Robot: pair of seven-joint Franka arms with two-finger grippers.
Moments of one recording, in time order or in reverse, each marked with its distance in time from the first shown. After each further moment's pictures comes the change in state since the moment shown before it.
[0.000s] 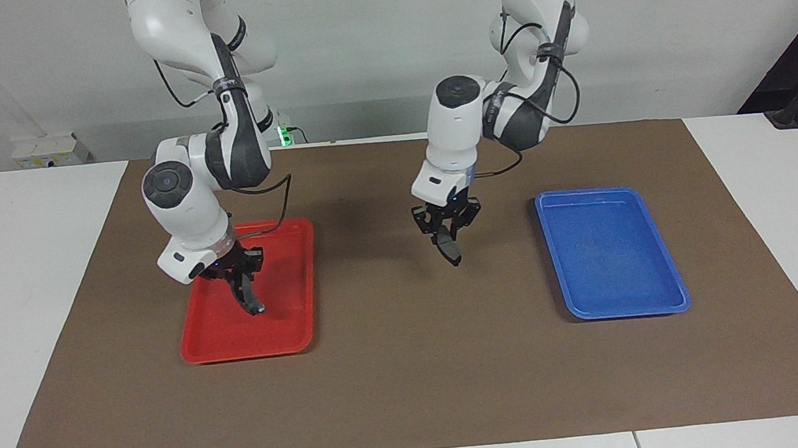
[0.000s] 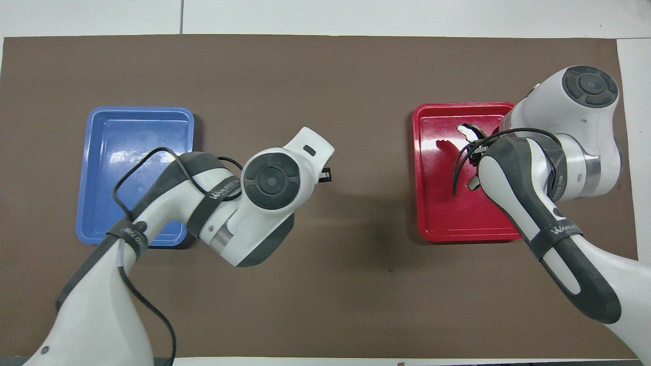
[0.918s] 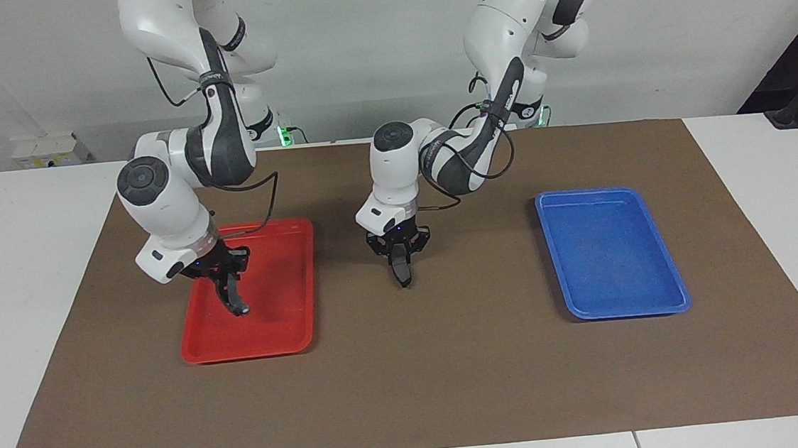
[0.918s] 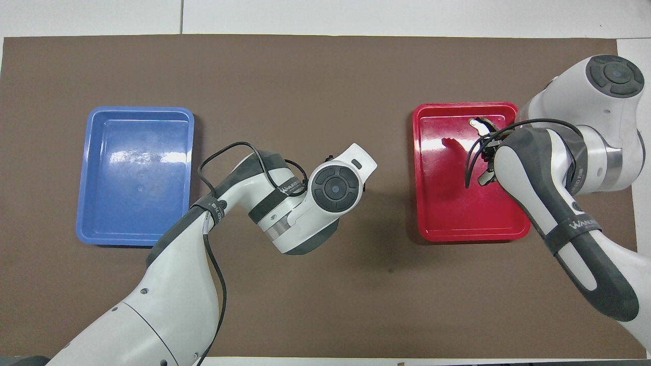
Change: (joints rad) left arm -0.084 0.216 0.008 0.121 0.100 0.045 -0.039; right arm -0.030 0.000 0.001 0.026 0.000 -0.021 0.000
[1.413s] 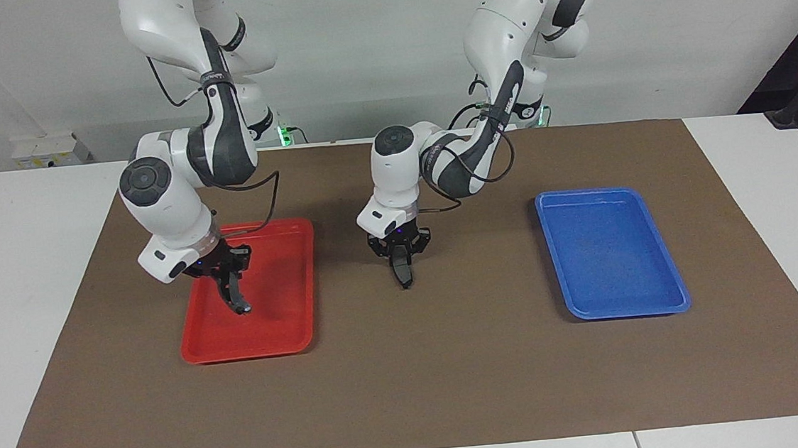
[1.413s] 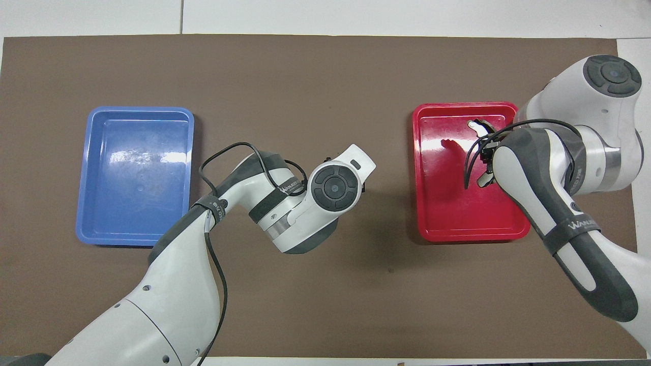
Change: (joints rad) left arm 0.002 0.009 0.000 -0.003 0.000 0.003 0.001; right arm 0.000 0.000 0.003 0.001 0.000 -0.013 0.000
